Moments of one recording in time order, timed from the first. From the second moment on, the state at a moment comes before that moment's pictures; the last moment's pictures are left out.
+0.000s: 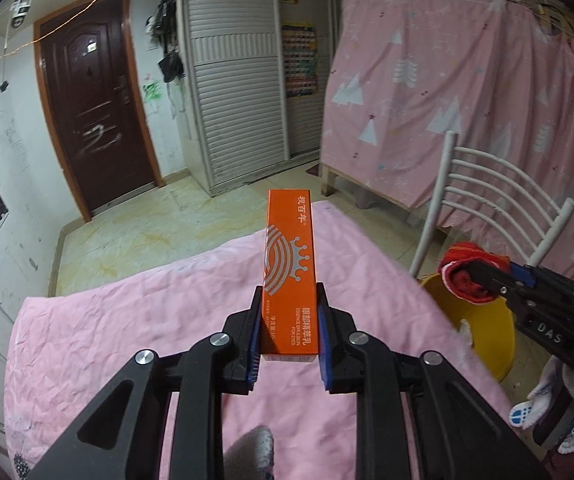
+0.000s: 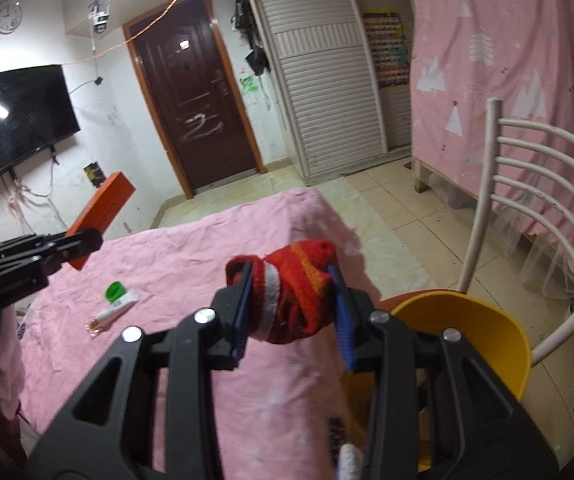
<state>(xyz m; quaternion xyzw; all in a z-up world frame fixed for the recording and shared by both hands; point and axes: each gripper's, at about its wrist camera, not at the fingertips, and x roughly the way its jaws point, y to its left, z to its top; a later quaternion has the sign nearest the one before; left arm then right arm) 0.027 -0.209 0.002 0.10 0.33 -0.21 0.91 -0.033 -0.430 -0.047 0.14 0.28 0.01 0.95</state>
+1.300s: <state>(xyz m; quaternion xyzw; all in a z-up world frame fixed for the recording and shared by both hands) 0.002 -0.431 -0.048 0.13 0.39 -0.37 0.83 -0.079 -0.553 -0.106 0.14 0.29 -0.15 0.93</state>
